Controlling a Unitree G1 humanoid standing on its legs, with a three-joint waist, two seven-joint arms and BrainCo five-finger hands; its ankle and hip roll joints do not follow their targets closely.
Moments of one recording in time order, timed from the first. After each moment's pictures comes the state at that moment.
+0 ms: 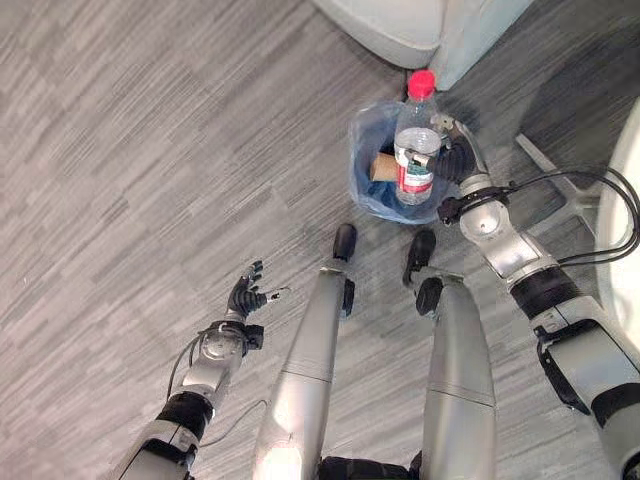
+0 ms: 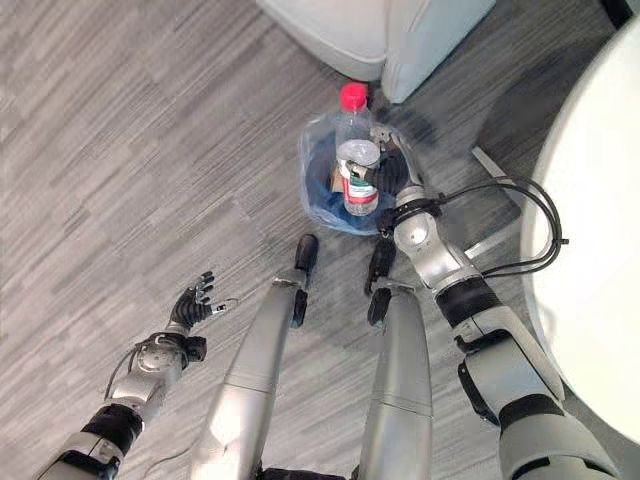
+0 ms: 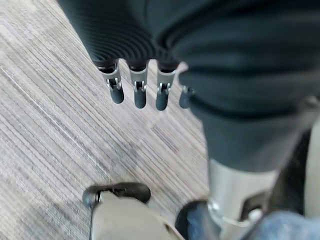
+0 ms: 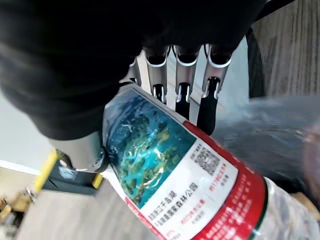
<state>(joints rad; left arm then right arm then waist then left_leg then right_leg) -0.29 0.41 -0.29 0.63 -0.33 -0.16 0.17 -0.98 -0.53 0.47 0.62 -0.08 -0.07 -0.33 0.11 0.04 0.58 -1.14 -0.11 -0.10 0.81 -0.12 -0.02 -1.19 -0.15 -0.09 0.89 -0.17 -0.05</state>
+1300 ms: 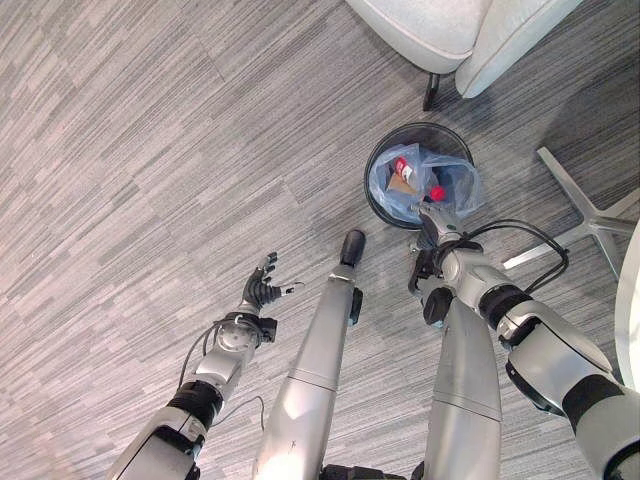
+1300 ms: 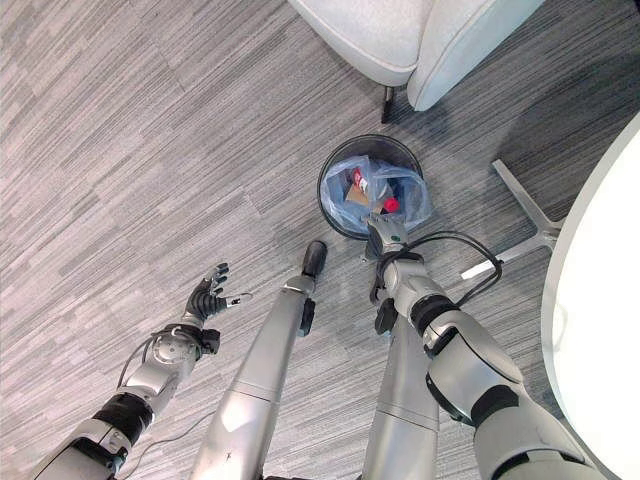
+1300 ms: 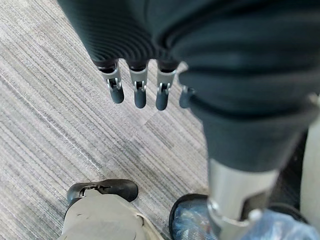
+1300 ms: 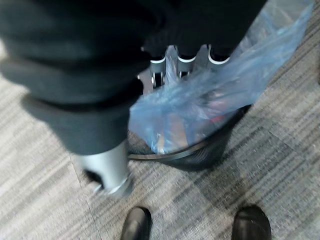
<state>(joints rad) -0.35 0.40 -0.40 0.63 -0.33 -0.17 0.22 -0.96 -0.37 0.77 1.10 -0.39 0.03 -0.31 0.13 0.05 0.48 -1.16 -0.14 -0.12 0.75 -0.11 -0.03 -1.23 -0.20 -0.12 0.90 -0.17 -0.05</state>
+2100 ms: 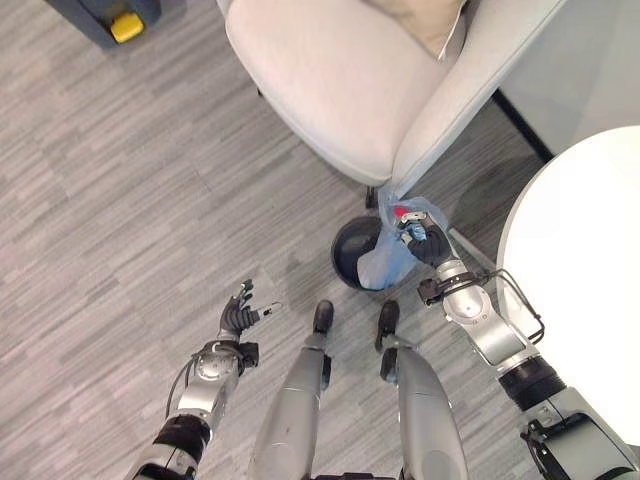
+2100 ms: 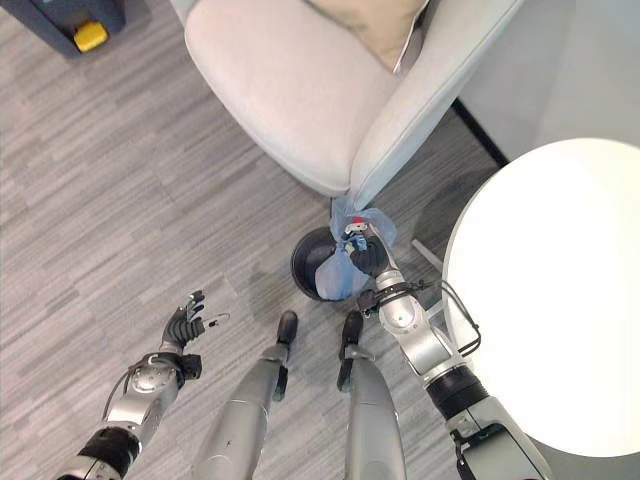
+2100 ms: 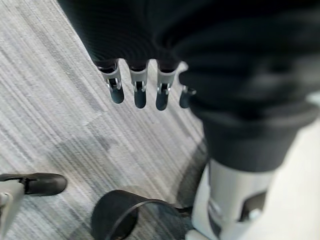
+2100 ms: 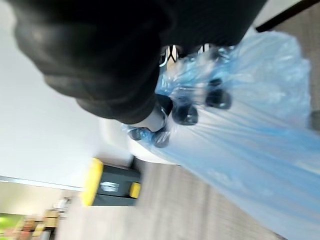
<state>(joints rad) -0.11 0.37 -0.21 0.58 -0.33 -0.14 0.17 -0.41 -0.43 0.38 0.14 -0.02 -0.06 -0.21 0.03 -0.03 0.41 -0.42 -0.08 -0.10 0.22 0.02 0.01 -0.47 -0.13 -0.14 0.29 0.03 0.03</state>
